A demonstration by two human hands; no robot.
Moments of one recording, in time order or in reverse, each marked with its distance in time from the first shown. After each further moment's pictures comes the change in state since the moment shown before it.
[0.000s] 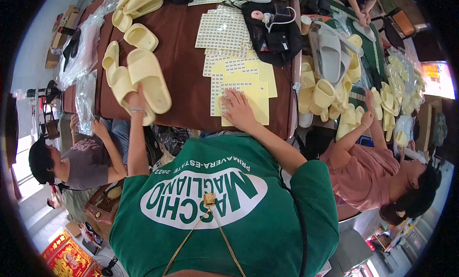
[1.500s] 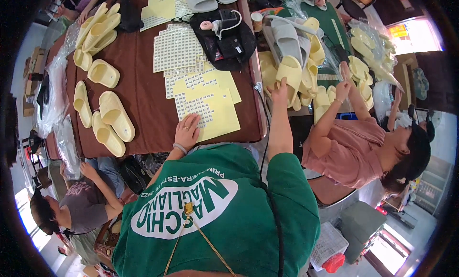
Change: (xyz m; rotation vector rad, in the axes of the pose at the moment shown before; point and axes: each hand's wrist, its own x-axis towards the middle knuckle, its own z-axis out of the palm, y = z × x) left_hand -0.187 0.151 0.092 -0.289 -0.147 1.093; right_hand -0.081 0.286 -0.019 1.726 1.233 1.077
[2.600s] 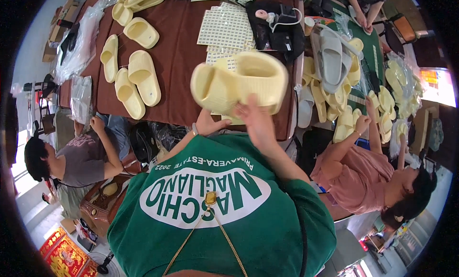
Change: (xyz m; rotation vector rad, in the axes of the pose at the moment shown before) left_hand -0.001 0.025 -0.057 -0.721 0.065 -0.269; right_hand -0.329 0.037 0.133 -0.272 -0.634 0.386
